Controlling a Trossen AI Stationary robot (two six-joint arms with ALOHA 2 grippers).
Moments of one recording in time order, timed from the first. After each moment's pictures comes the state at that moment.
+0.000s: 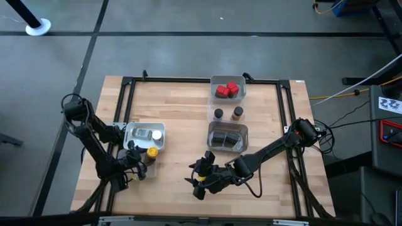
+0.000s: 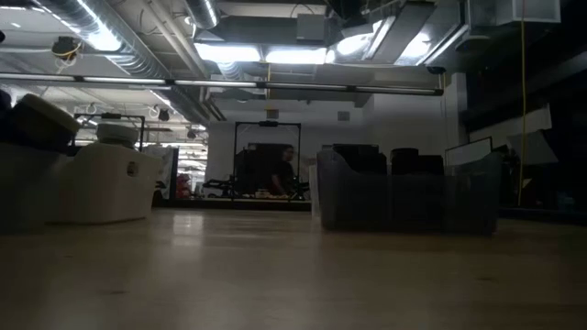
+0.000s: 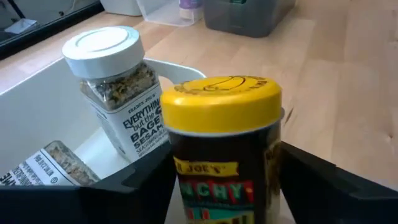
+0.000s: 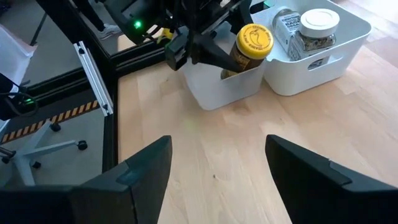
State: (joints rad) left arm -1.16 1.50 0.56 -0.74 -1.13 -1.67; right arm 0.51 1.97 1.60 -0.24 0.51 0.65
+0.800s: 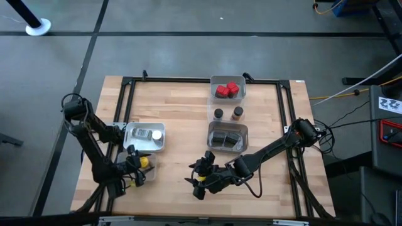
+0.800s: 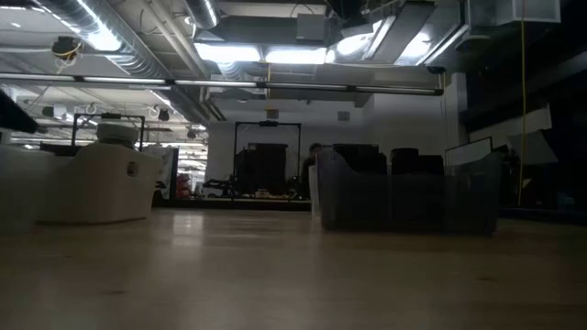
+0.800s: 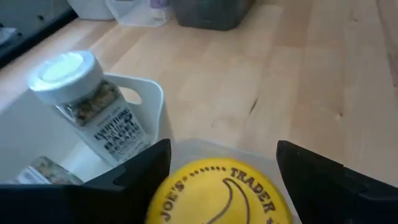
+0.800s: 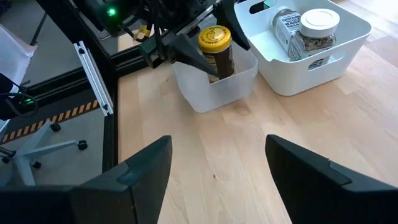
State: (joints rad) left arm -1.18 1.49 0.68 -0.81 -1.06 -1.51; right arm 0.51 1.97 1.60 -0.24 0.51 0.65
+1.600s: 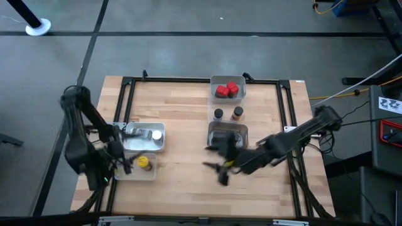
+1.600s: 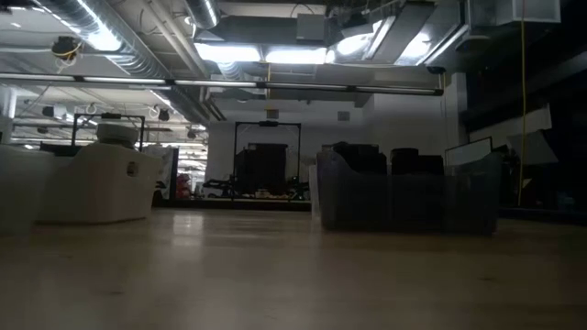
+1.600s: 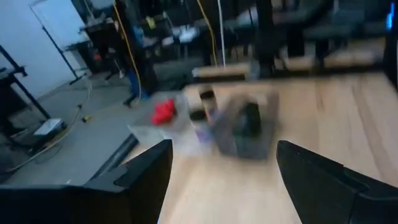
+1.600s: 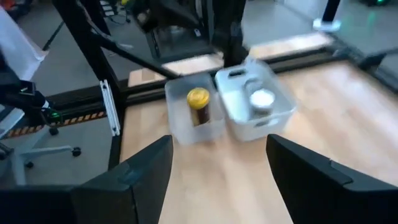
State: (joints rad) left arm -1.15 1.24 1.17 -1.54 -1.36 -1.37; right arm 0.51 1.62 1.60 -0.48 0.54 0.45
